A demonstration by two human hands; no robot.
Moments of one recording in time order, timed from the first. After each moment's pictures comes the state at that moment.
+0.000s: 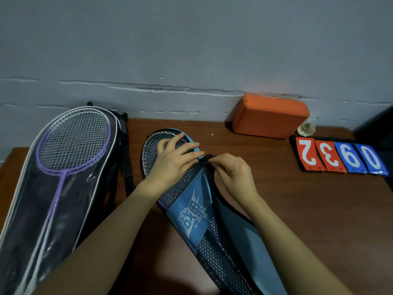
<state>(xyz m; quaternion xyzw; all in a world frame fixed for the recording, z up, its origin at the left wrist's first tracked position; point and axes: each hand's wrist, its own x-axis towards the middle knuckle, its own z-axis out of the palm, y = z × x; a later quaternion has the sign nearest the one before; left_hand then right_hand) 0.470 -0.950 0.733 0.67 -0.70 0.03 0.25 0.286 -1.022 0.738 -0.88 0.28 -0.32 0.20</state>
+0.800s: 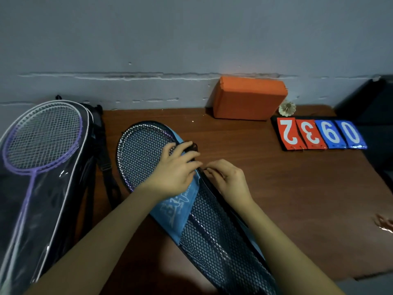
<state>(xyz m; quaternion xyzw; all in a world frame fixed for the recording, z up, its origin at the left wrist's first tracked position) 0.405 -0.951 0.720 0.62 -0.78 0.03 0.13 0.224 -1.008 0.707 -0.83 0.35 -0.31 0.32</state>
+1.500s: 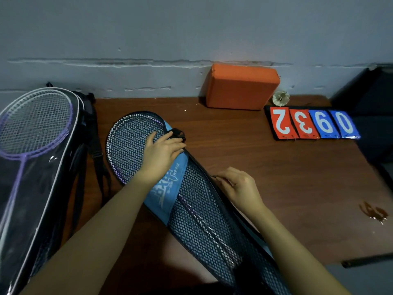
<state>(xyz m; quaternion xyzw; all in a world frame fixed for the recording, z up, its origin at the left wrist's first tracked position) 0.395 -0.965 0.689 0.75 -0.63 -0.05 0.21 0.152 -0.992 0.700 -0.87 0.35 -0.23 0.26</state>
